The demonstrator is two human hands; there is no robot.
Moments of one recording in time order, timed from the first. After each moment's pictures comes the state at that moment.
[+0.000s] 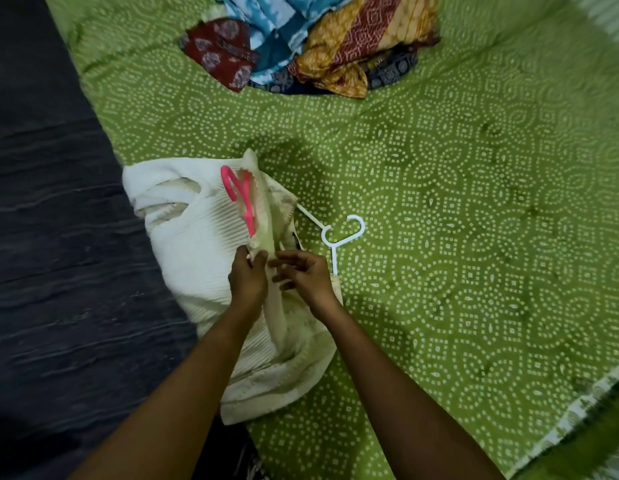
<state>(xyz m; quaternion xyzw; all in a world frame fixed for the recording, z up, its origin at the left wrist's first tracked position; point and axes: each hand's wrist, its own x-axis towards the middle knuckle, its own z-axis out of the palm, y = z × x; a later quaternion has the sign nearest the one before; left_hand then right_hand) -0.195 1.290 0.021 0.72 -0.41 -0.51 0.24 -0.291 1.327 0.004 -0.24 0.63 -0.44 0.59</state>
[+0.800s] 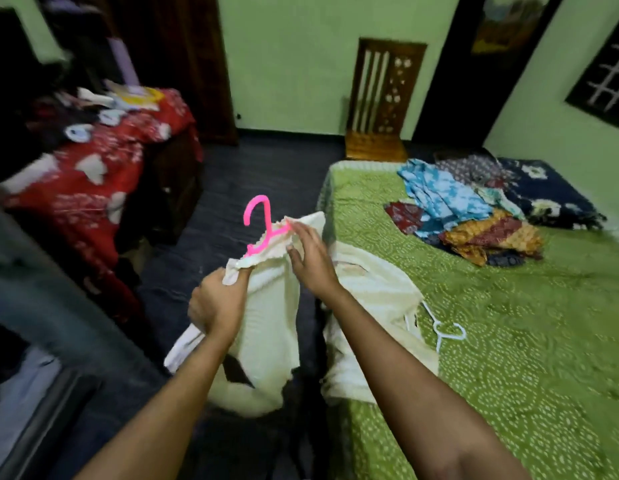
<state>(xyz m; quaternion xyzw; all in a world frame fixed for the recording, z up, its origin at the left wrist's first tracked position) 0.145 1.563 0.299 0.84 -0.31 -0.13 0.43 0.021 1.465 0.292 -0.80 0.42 -0.35 0.25</state>
